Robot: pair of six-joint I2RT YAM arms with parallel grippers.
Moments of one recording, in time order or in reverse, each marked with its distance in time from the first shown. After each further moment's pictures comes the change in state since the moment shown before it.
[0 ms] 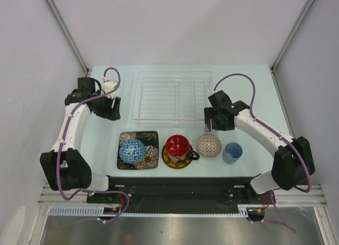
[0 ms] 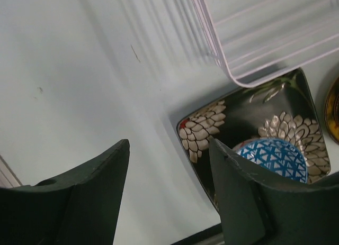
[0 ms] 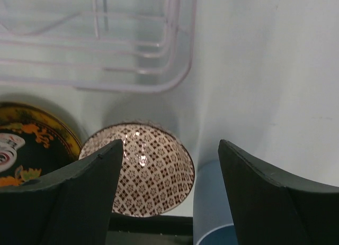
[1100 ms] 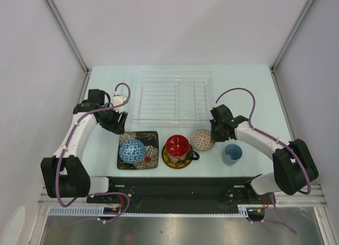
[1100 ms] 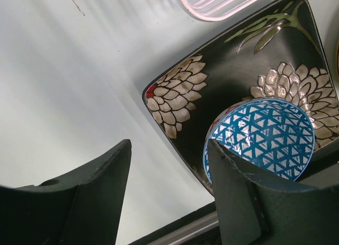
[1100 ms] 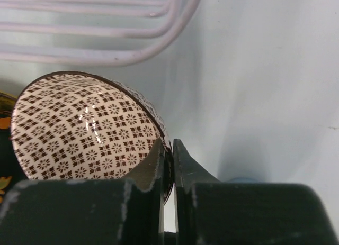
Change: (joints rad) left arm -0.086 -0.082 -0.217 -0.027 -0.039 0.069; right arm 0.010 -0.061 -0.305 0.225 -0.090 0.064
